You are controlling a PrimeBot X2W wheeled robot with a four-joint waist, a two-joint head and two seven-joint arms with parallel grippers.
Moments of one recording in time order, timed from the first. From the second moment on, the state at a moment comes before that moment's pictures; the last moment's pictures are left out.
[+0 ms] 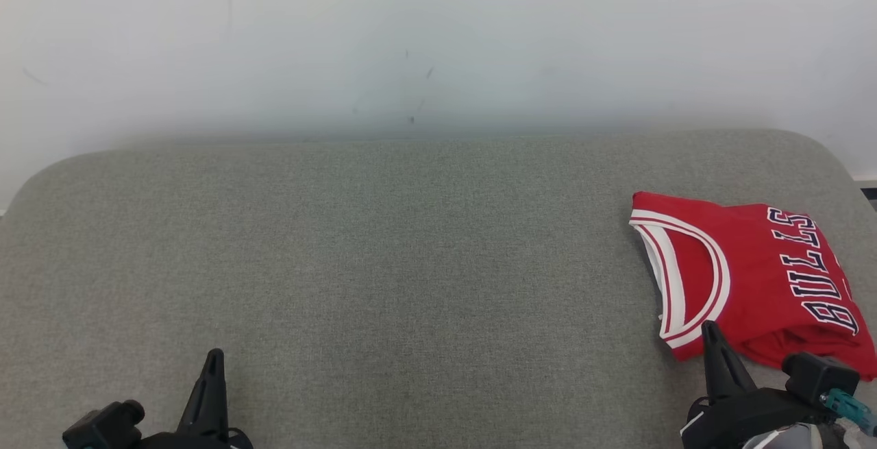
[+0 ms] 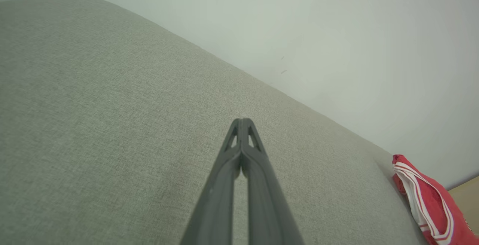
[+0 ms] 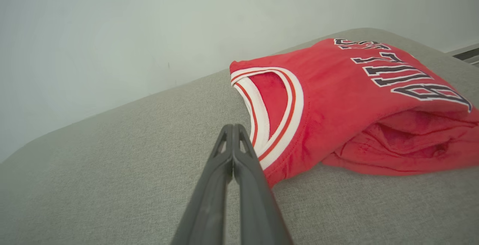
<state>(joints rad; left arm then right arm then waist) -0.03 0.10 -0.16 0.26 -0.58 0.00 -0.15 -0.01 -0.09 0.00 0.28 0.49 -0.02 -0.13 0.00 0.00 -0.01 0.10</state>
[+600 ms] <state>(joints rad) -0.05 0.09 -0.10 0.27 -0.82 -0.04 -0.08 -0.03 -0.08 -0.04 0.29 0.75 0.02 -0.07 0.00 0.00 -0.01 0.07</state>
